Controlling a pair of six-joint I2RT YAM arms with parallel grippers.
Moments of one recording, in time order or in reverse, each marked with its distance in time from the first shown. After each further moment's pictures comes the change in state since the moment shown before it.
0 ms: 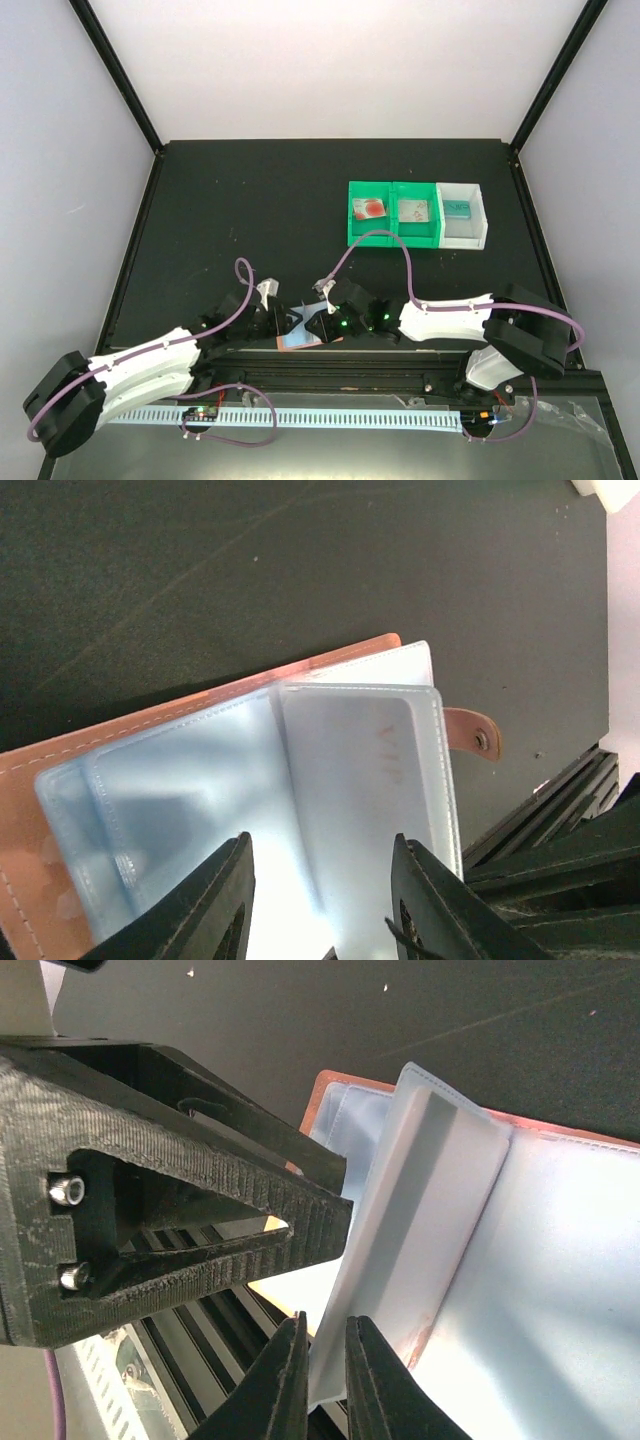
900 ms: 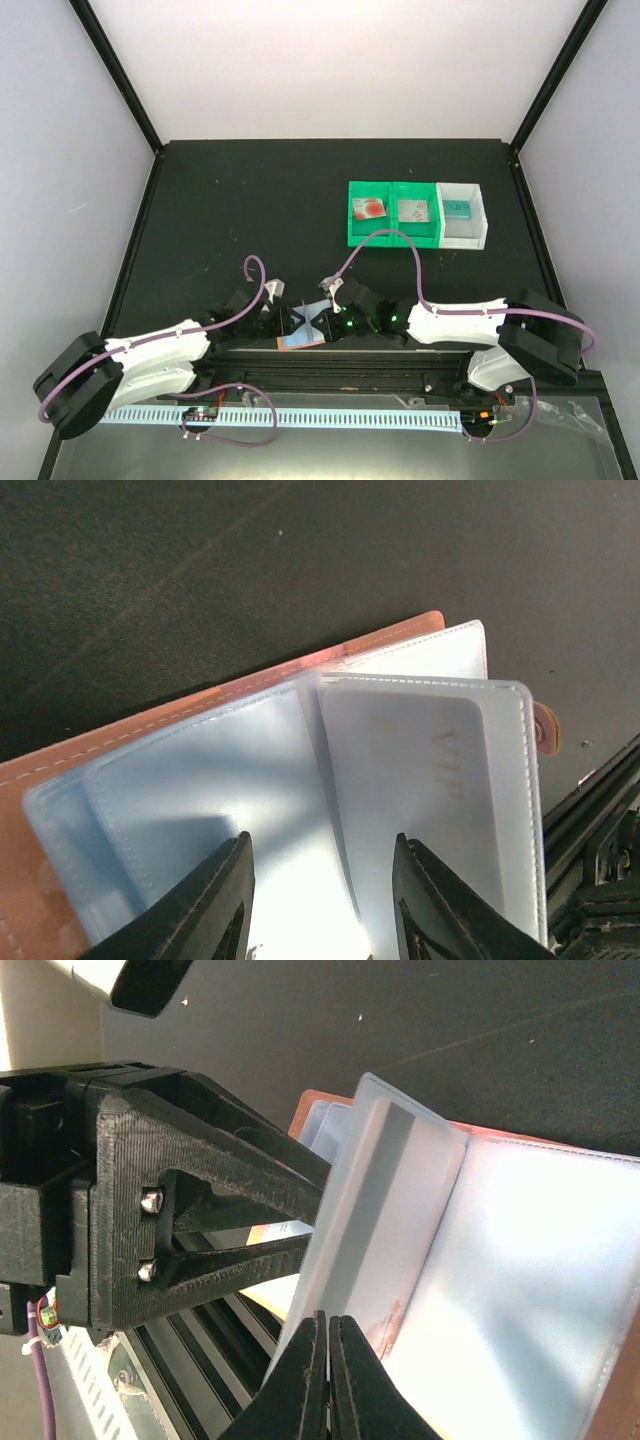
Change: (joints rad) left arm 0.000 0.149 0.038 0.035 0.005 0.049; right arm 0.000 -0.070 -0.034 -0.016 0.050 0.000
